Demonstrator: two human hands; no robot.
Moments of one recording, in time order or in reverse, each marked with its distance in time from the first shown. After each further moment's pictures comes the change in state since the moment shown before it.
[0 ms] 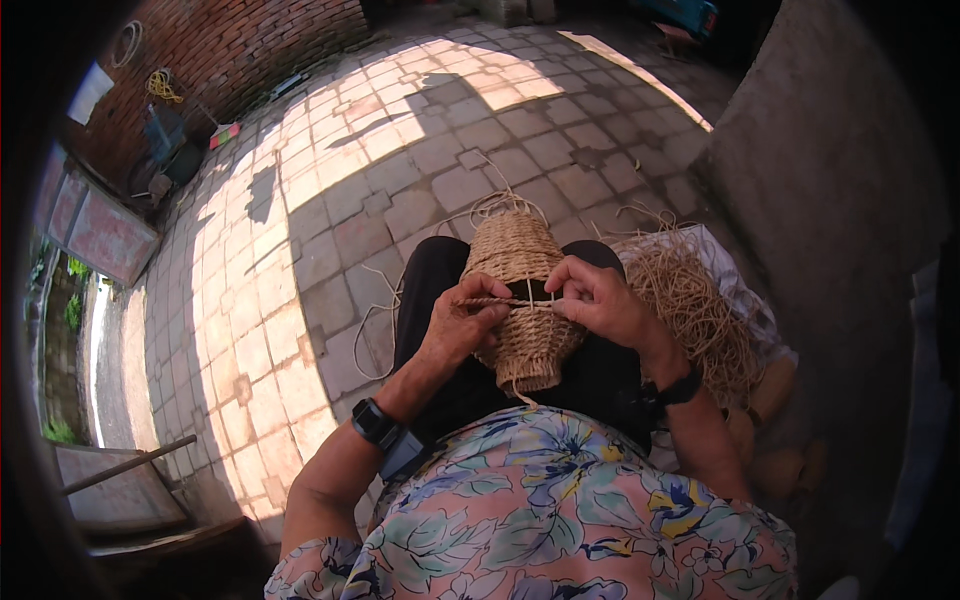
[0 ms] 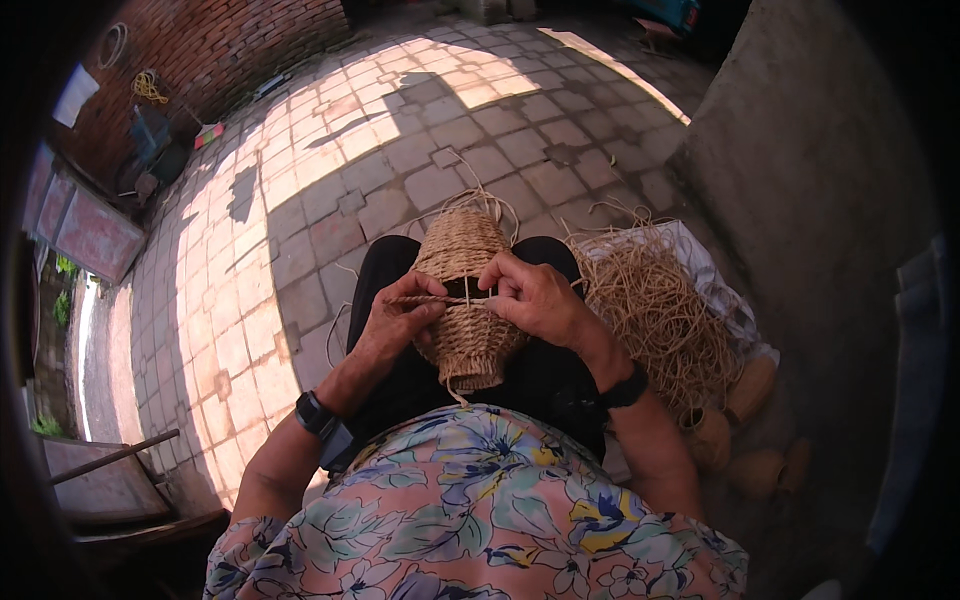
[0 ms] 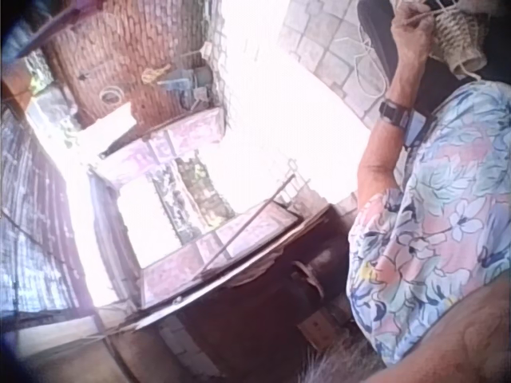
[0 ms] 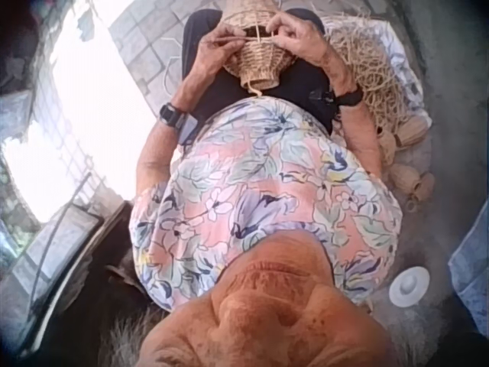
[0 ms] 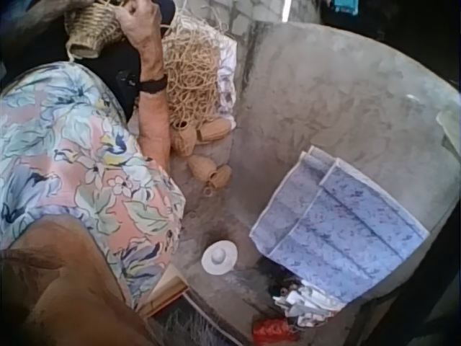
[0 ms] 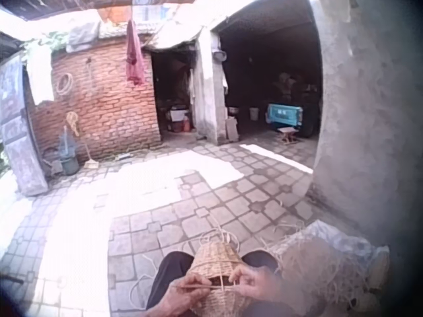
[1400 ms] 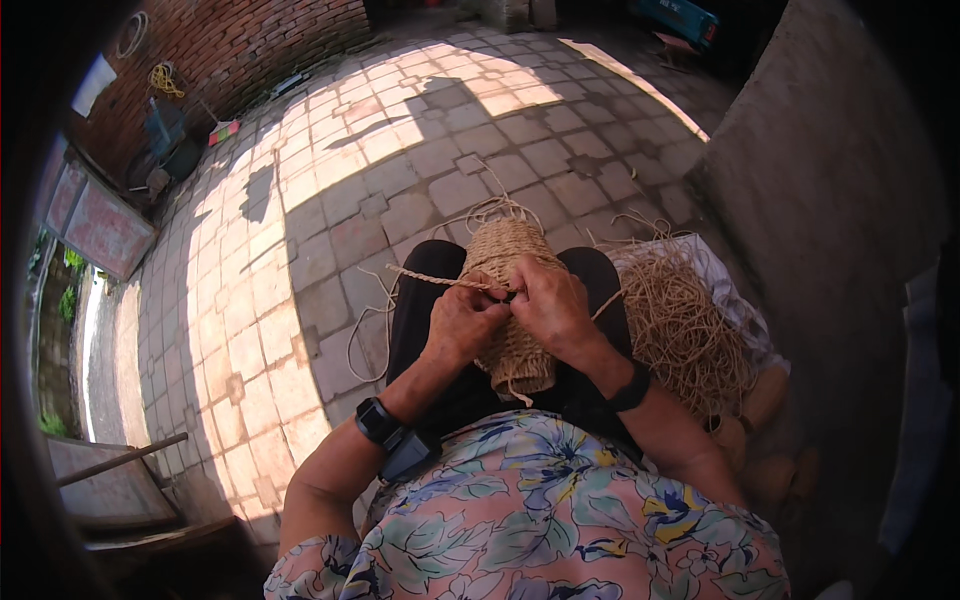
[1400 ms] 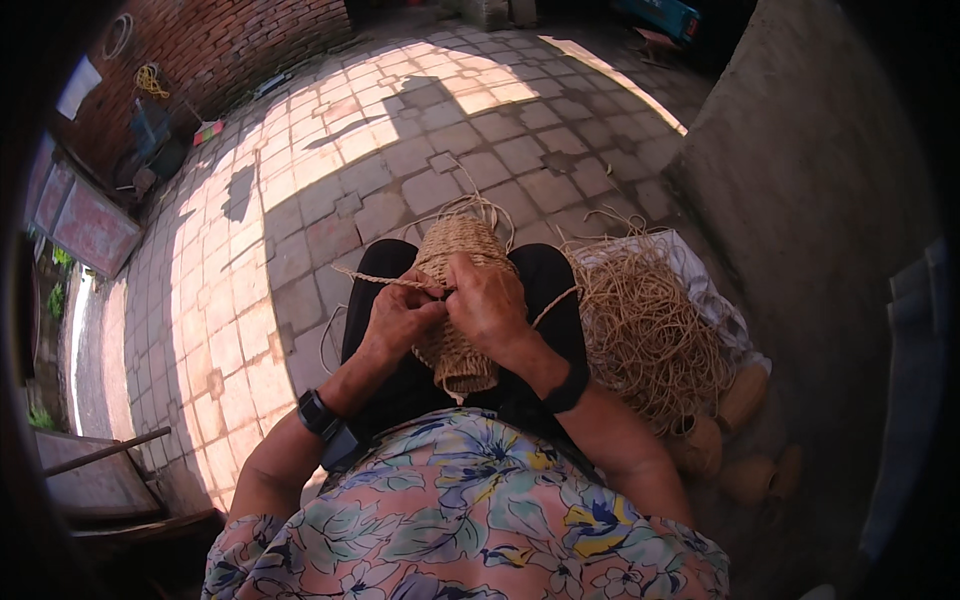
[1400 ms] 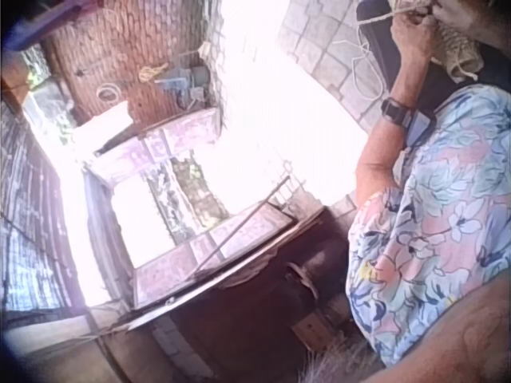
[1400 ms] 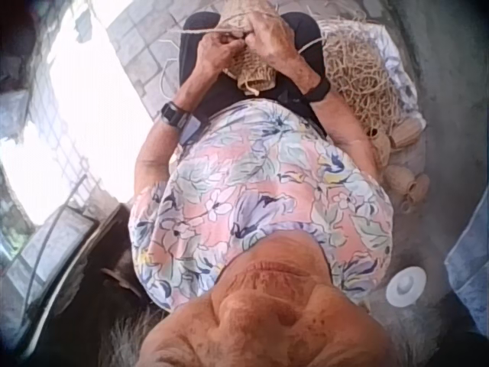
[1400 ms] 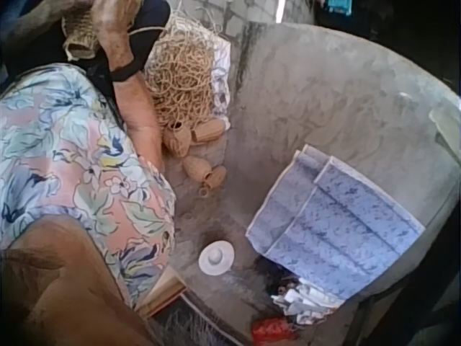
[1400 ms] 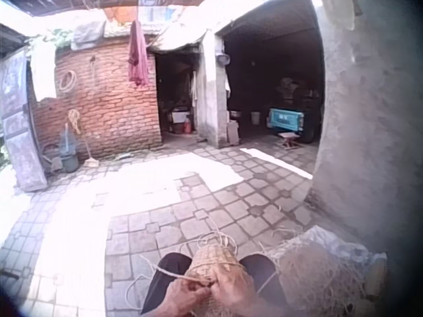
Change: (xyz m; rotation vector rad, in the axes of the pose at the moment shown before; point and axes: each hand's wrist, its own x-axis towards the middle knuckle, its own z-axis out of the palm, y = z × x) left_hand 0.016 -0.015 0.007 0.317 0.254 0.043; right_hand 0.041 0.008 0.056 -0.640 0.499 -0.182
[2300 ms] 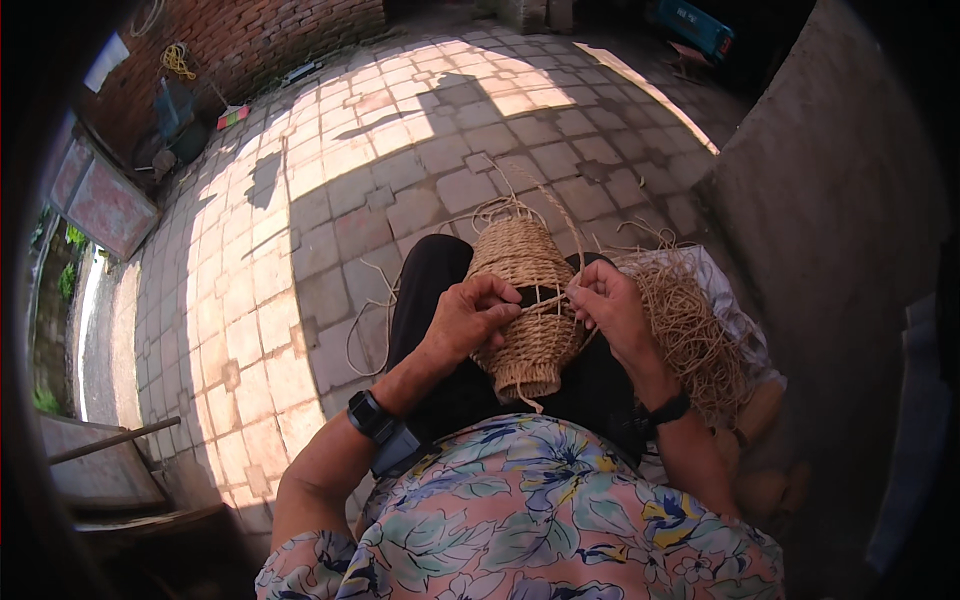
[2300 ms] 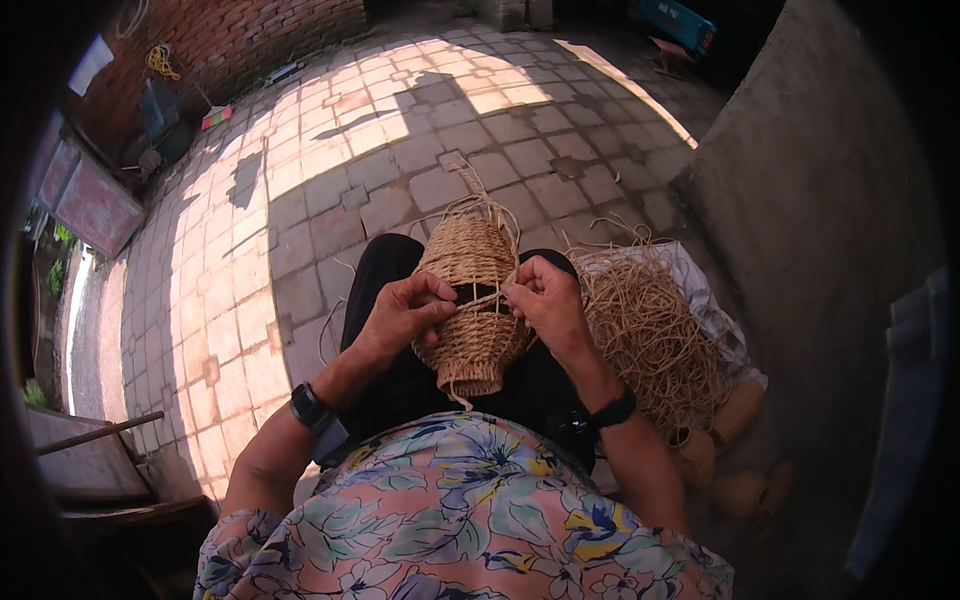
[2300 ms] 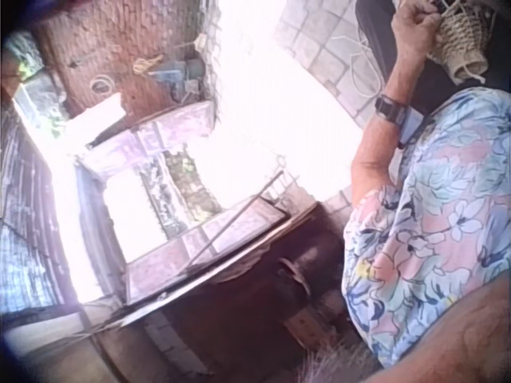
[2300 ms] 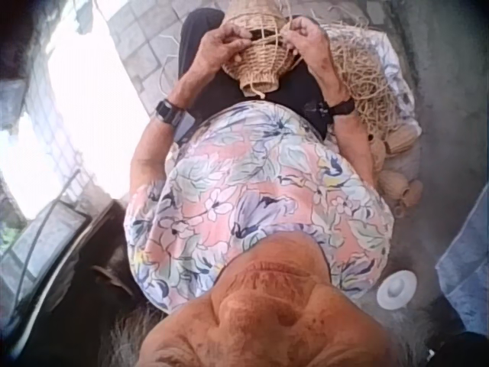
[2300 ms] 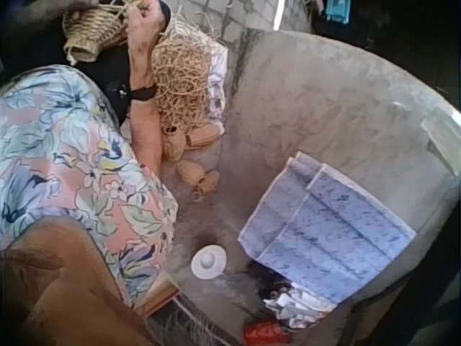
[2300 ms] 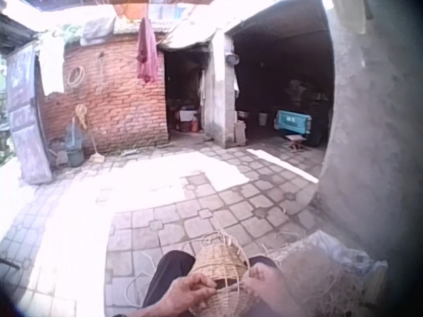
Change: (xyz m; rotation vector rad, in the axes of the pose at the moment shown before) left_hand -0.008 0.019 -0.017 -0.345 -0.300 -0.016; right_hand -0.018 0.028 -0.044 0.751 -0.100 0.439
